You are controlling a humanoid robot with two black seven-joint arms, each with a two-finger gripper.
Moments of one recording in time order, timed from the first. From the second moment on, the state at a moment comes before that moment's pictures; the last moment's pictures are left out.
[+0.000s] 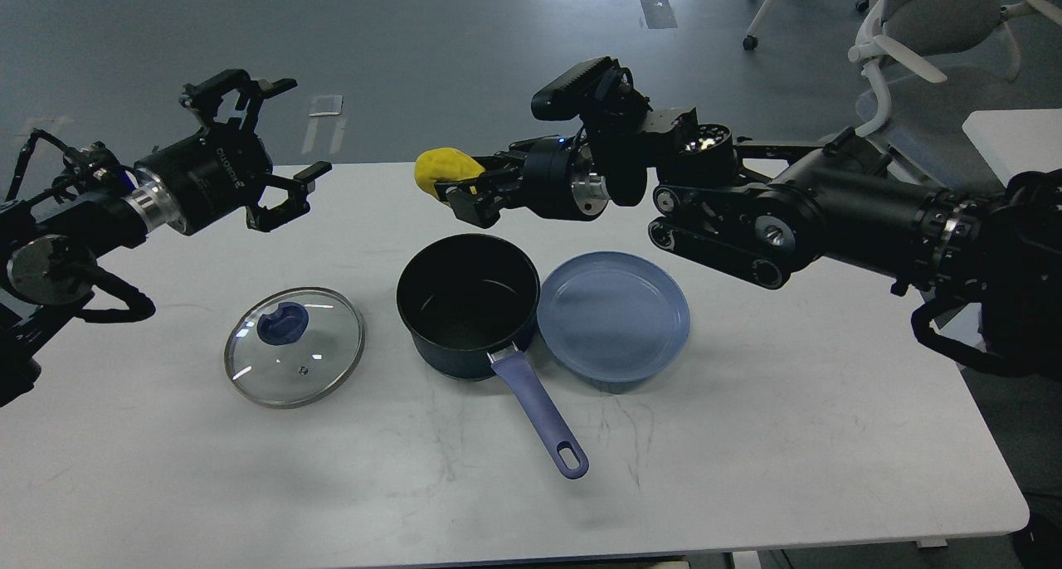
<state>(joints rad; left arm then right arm) -0.81 0.67 -0.54 -0.98 -0.06 -0.49 -0.03 1.36 -0.08 -0.09 0.86 -1.40 0.12 0.23</state>
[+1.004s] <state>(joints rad) -0.78 0.68 -0.58 -0.98 -0.05 -0.49 -0.03 1.32 -0.05 -0.15 0.86 -1.23 0.12 0.23</state>
